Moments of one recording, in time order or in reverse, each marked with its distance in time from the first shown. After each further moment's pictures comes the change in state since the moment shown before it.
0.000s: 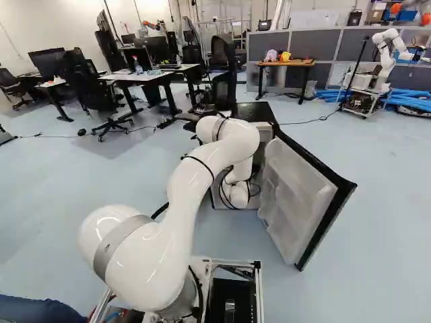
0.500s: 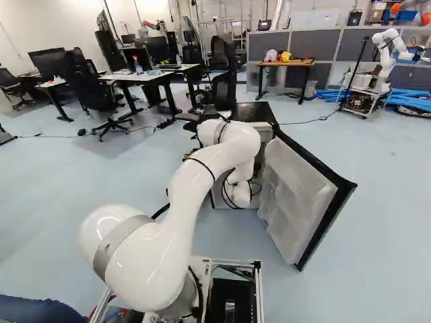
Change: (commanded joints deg) arm -0.6 -2.1 -4.0 -2.7 -0.7 0.0
